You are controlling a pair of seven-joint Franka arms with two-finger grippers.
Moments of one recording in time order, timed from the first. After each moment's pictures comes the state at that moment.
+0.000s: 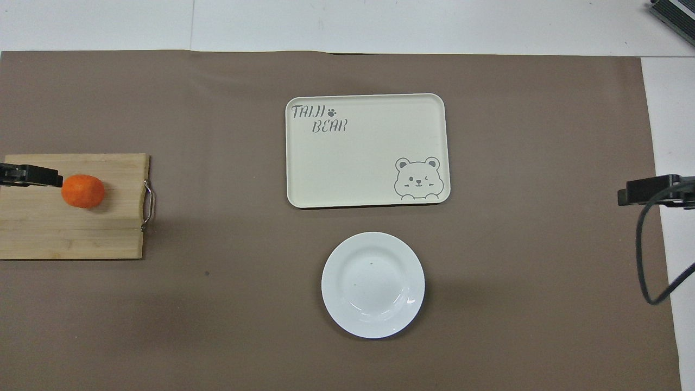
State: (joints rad) left arm 0.13 0.10 0.07 -1.88 -0.03 2.04 0.28; right arm 0.03 -0.12 -0.08 -1.66 0.02 1.57 0.03
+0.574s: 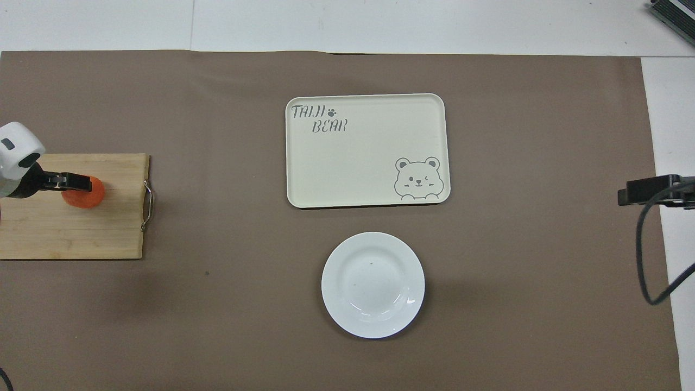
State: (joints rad) left arm 0.14 0.22 0.07 -1.98 -0.03 2.27 0.29; right arm 0.03 -0.12 -0.08 -1.66 0.02 1.57 0.03
